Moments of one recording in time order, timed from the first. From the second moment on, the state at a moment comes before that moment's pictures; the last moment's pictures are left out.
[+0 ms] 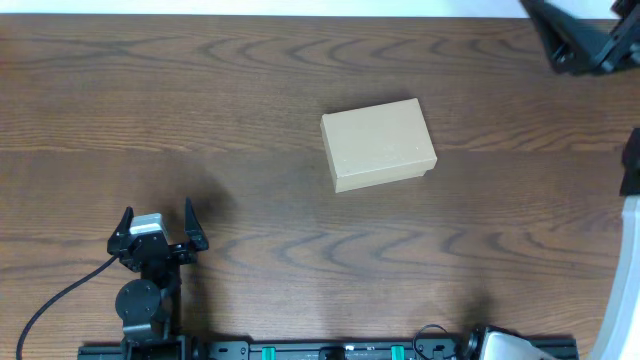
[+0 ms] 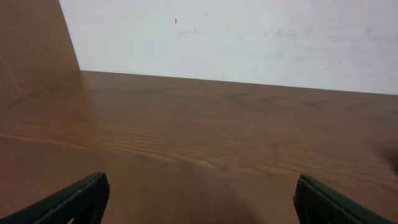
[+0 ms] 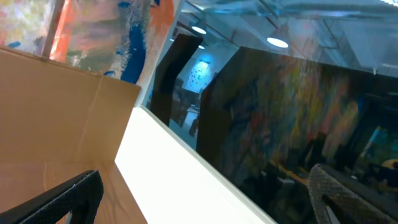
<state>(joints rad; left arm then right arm) 0.09 0.01 0.03 -0.12 -0.05 -0.02 -0.26 1.34 1.68 0.37 -1.15 0.27</state>
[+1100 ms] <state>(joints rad) 0.09 0.01 0.03 -0.12 -0.05 -0.02 -0.04 0.50 0.45 0.62 -0.28 -0.02</state>
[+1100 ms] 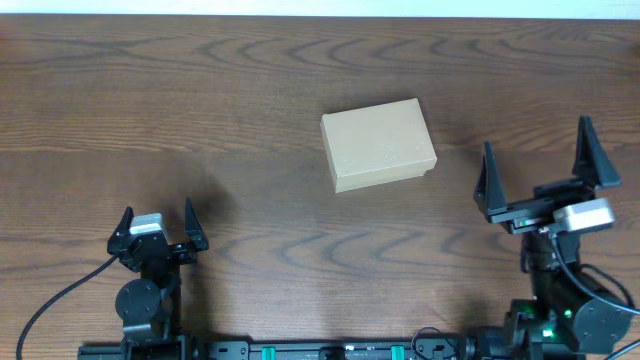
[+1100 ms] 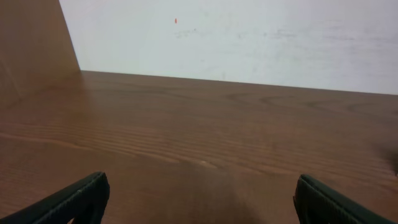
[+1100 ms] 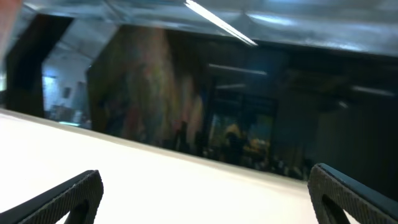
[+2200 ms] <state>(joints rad) 0.09 0.01 0.03 -0.12 -0.05 -0.02 0.08 0.21 0.07 0.70 0.09 0.06</state>
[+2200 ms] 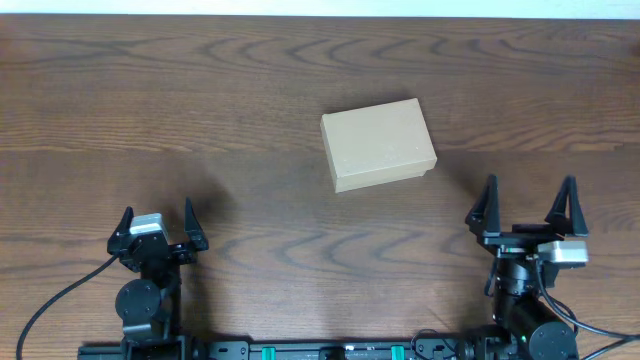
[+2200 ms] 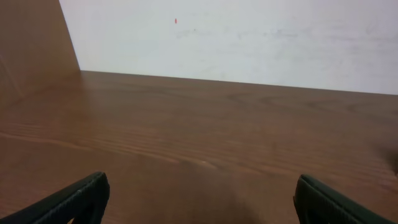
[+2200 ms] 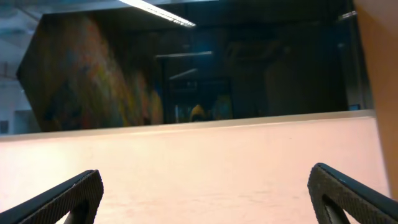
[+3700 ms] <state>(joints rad) 0.09 0.01 0.03 -0.12 -0.05 -0.02 0.01 0.01 0.01 -0.04 0.06 0.06</state>
